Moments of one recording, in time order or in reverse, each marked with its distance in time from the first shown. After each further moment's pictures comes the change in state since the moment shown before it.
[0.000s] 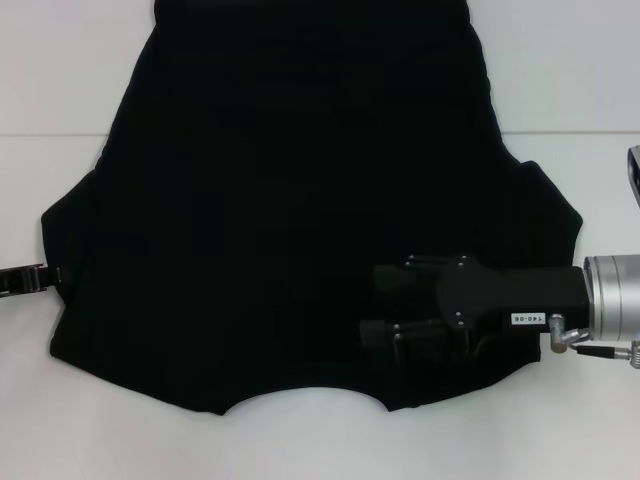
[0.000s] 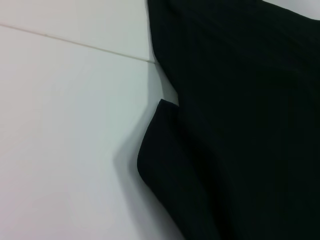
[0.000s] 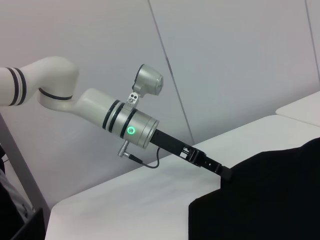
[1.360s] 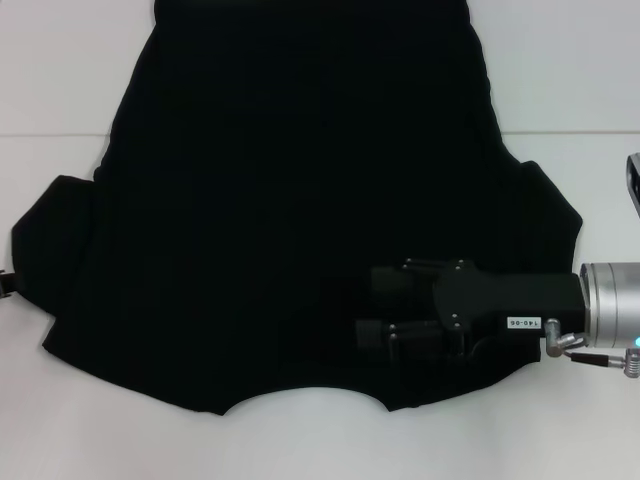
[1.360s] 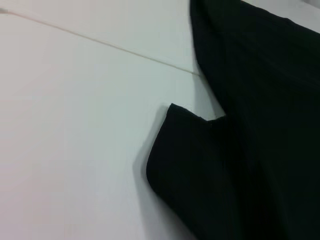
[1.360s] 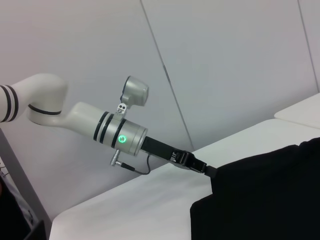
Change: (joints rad) left arm 0.040 0.000 -0.079 0.025 -0.007 0.002 0.000; right arm -0.004 0.001 0.003 0.042 0.024 0.010 -0.007
